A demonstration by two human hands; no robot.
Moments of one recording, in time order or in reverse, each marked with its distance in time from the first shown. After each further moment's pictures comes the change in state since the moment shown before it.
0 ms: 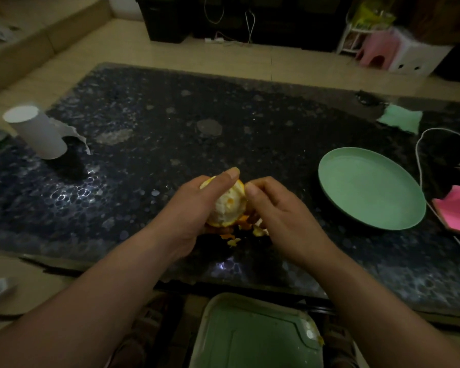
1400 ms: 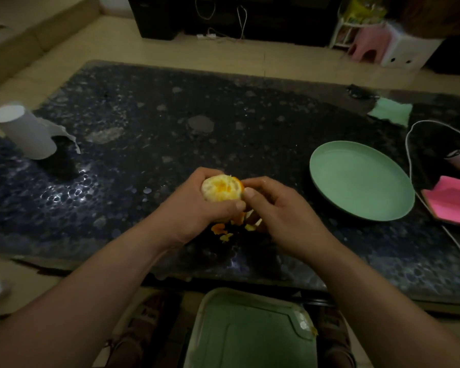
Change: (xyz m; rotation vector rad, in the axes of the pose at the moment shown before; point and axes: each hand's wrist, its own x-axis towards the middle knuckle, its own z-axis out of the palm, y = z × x) left_hand 0.004 -0.010 -0.008 0.353 -0.078 0.174; right_hand -0.001 0.013 -0.011 -0.025 -0.006 0.016
